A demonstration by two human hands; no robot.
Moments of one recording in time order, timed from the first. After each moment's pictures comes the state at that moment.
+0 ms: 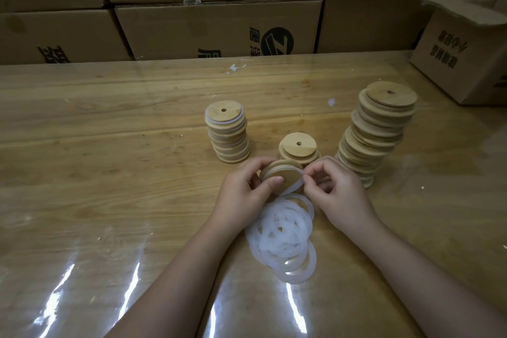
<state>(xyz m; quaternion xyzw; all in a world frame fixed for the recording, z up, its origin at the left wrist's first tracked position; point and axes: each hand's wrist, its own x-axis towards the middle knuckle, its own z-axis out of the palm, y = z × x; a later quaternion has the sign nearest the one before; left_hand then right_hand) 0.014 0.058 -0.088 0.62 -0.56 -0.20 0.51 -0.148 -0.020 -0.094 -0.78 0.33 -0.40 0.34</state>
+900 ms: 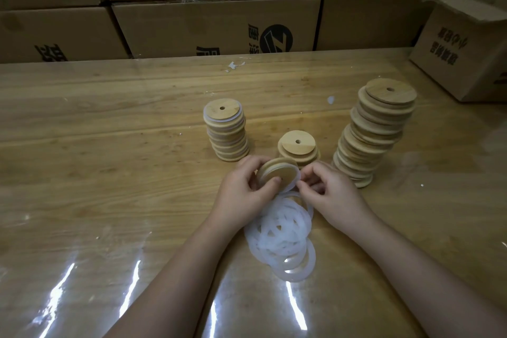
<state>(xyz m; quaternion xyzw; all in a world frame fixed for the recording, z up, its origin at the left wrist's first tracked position) 0.013 0.058 -0.090 0.63 -0.55 -0.21 0.50 -0.146 -0.020 -0.093 -0.80 0.34 -0.31 0.39</state>
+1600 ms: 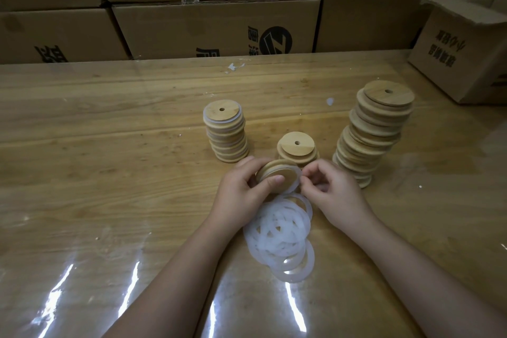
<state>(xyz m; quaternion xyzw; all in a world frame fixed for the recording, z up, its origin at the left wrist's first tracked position) 0.012 0.057 -0.086 0.62 -0.57 -0.19 0.51 -0.147 -0.022 -0.098 -0.77 0.35 -0.37 0.39</state>
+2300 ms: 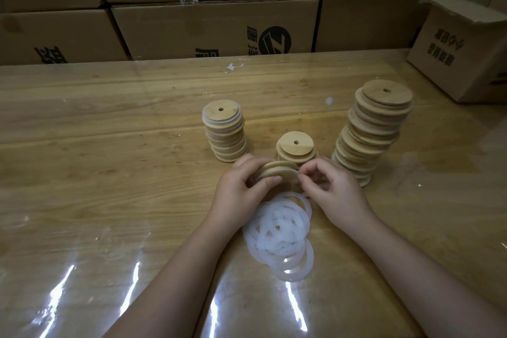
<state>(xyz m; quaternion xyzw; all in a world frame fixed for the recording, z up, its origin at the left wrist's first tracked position) 0.015 0.057 -0.088 0.62 -0.58 -0.15 0.50 -0.149 -0.023 -0.095 -0.78 0.33 -0.38 0.38</state>
